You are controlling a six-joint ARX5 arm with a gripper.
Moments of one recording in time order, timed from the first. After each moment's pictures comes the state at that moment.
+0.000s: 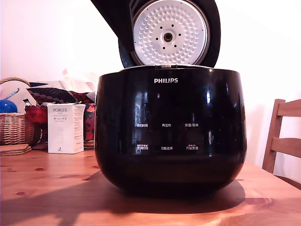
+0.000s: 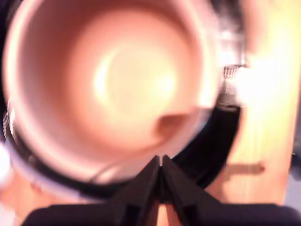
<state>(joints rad) -0.77 1.71 1.78 -1.25 0.00 0.68</state>
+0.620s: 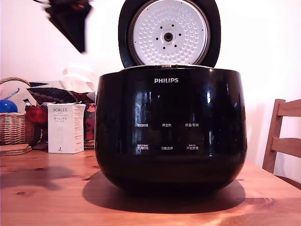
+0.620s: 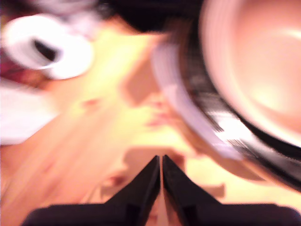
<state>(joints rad) -0.44 1.66 1.78 -1.09 -0.06 0.34</state>
